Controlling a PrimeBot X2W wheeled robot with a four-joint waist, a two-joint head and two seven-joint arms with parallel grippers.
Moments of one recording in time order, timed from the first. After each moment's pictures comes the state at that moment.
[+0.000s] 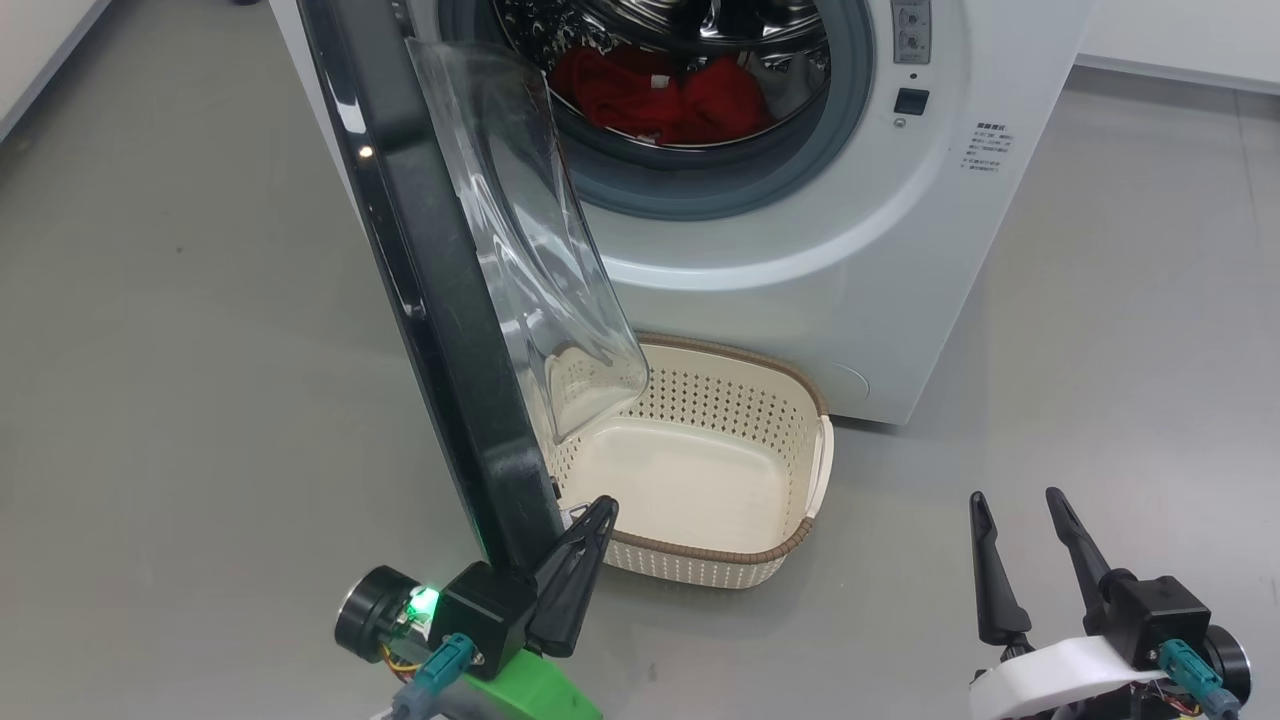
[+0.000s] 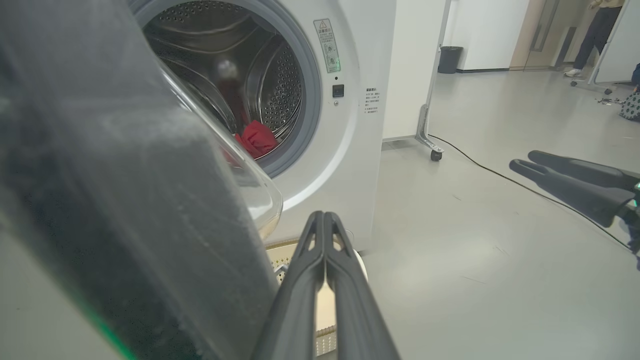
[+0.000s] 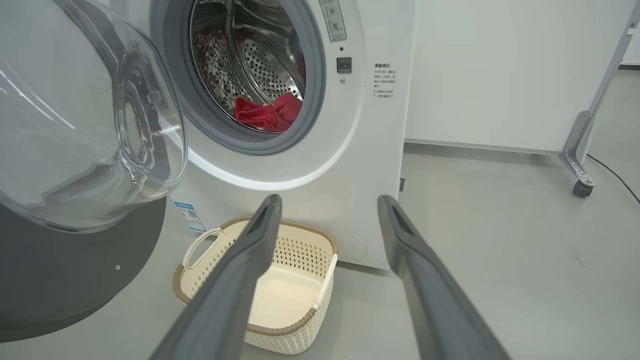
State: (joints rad) left arm -0.05 0.05 -0.52 -0.03 -0.27 -0.05 -0.03; right arm 0.11 -0.06 0.12 0.13 0.25 -0.02 -0.26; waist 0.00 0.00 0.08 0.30
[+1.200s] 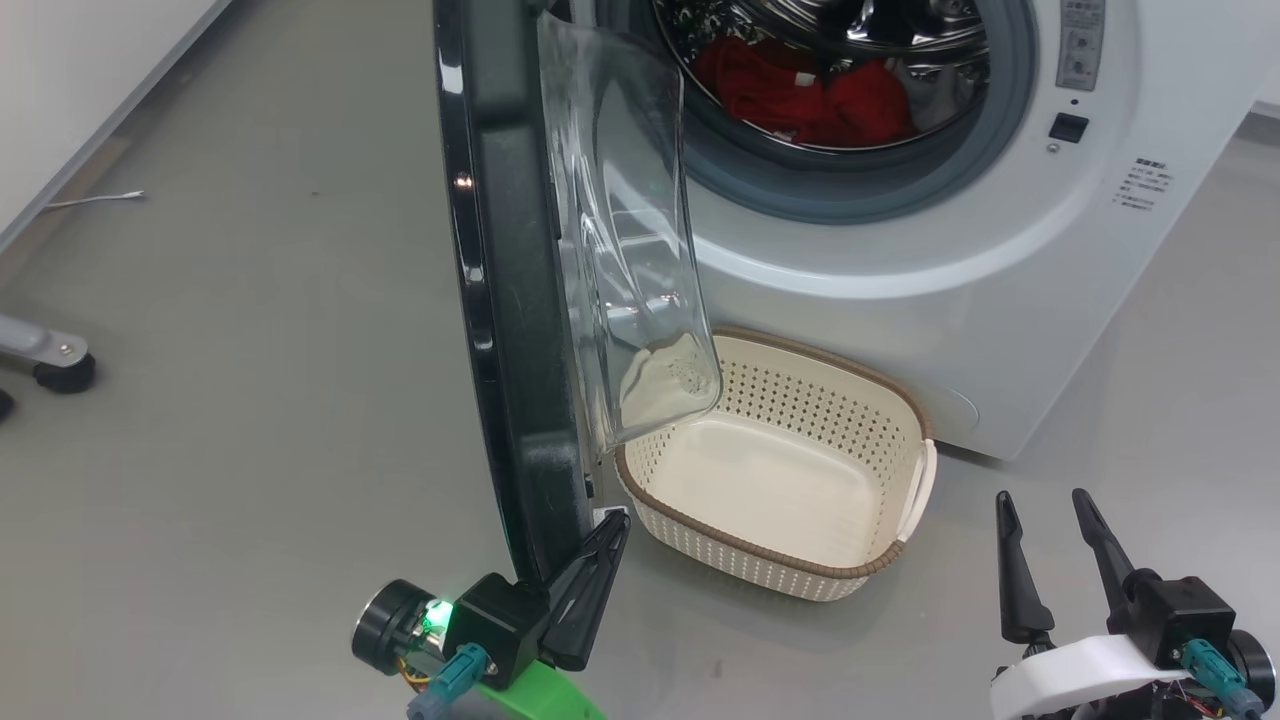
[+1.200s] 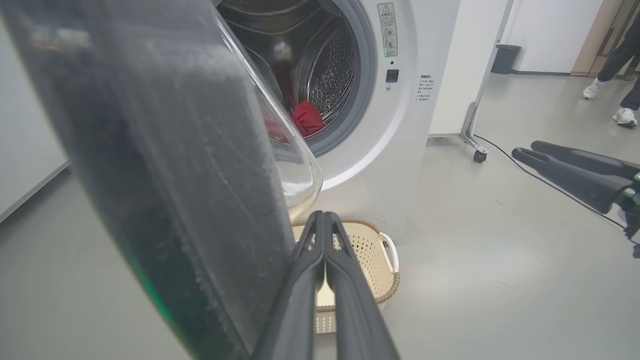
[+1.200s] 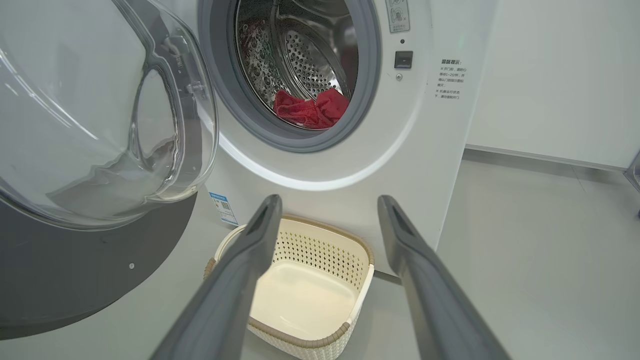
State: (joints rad) left arm -0.05 0.05 -0.55 0.01 -0.29 0.00 -0.05; right arm 0.11 -0.06 0.06 0.14 0.23 -0.01 -0.26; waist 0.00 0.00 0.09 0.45
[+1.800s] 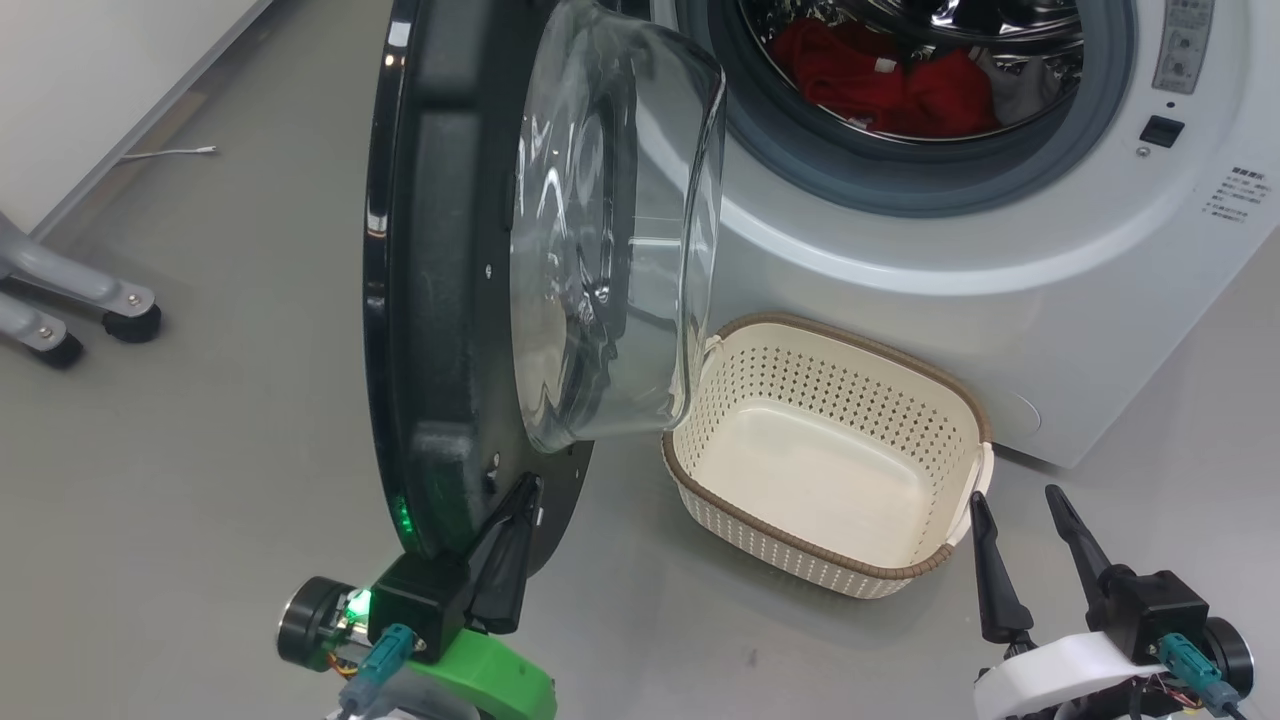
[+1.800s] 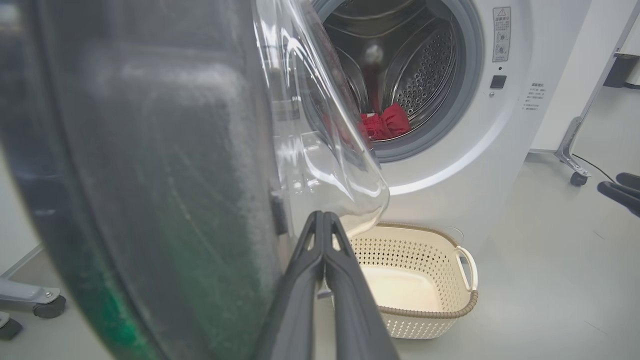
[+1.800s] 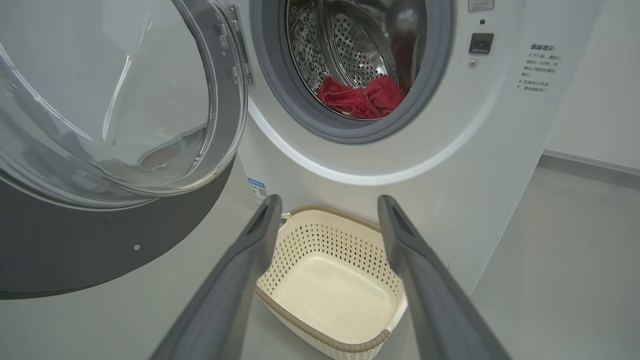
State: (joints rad) left arm -0.05 0.05 -0.45 0.03 -0.29 0.07 -0.09; right arm 0.10 -0.05 0.08 0.15 0.21 0.02 -0.26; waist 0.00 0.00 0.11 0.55
